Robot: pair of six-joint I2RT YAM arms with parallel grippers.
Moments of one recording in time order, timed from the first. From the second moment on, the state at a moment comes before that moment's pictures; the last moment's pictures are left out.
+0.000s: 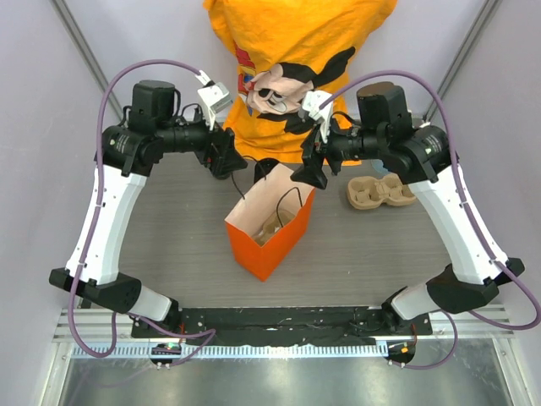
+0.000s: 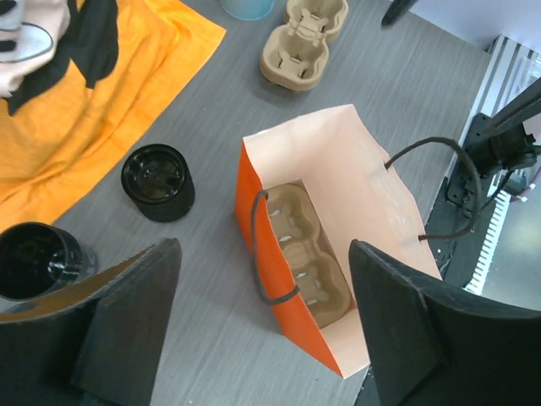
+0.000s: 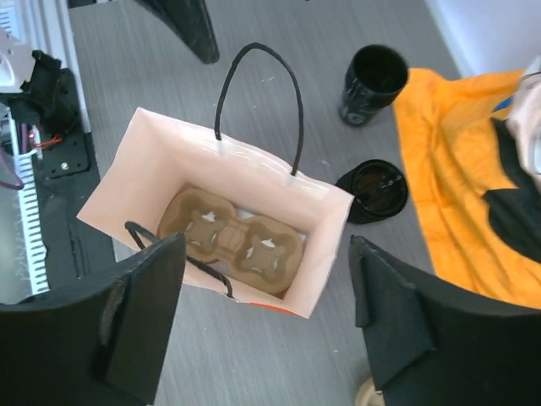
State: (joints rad) left arm -0.36 1.47 1.97 -1.07 0.69 0.26; right arm 0.60 1.46 1.99 -1.05 -0.57 -0.40
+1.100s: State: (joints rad) left arm -0.36 1.47 1.98 -1.07 0.63 0.27; right arm 0.74 1.56 2.14 -1.20 -0.29 -0.39
